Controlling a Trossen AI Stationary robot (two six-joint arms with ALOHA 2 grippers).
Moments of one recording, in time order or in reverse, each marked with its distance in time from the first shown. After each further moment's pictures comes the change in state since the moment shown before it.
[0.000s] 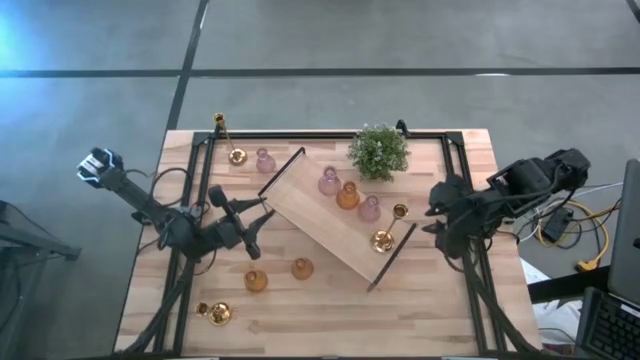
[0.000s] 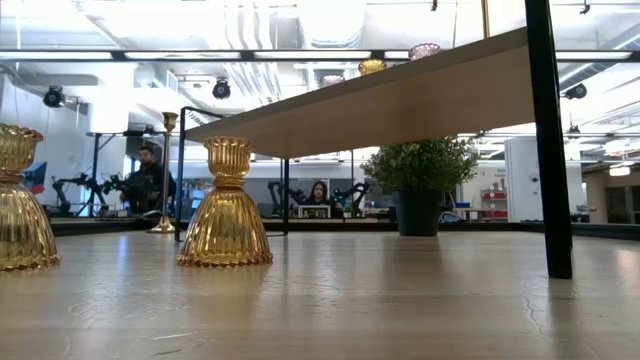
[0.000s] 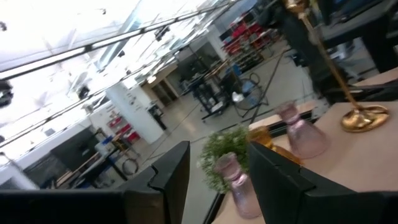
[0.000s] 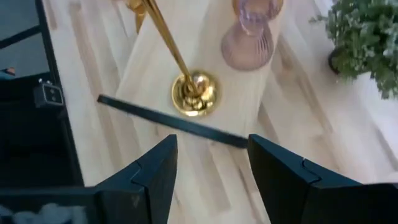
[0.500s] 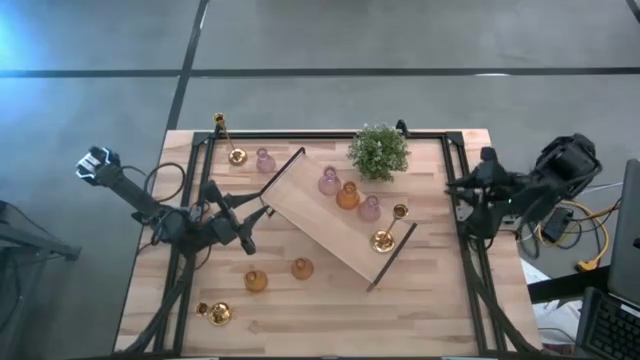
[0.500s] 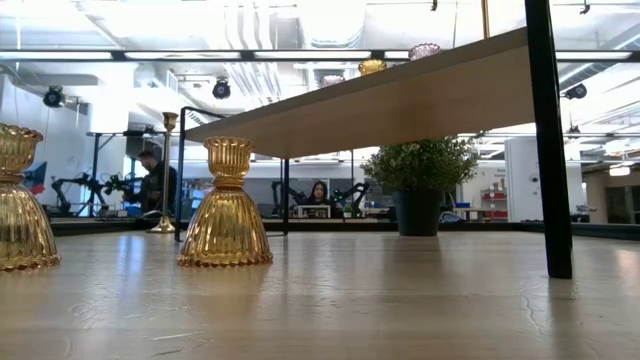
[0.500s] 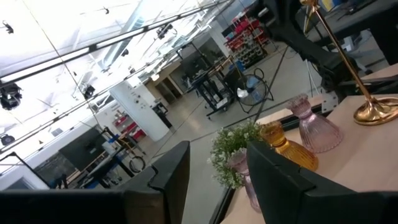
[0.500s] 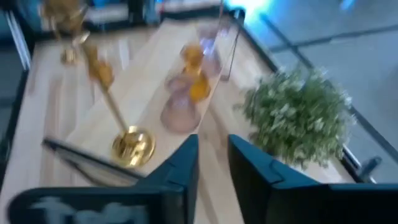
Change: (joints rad) left arm 0.000 -0.065 0.009 -0.088 -0.010 0.022; right arm 0.240 -0.376 -0.226 0.058 0.523 -0.074
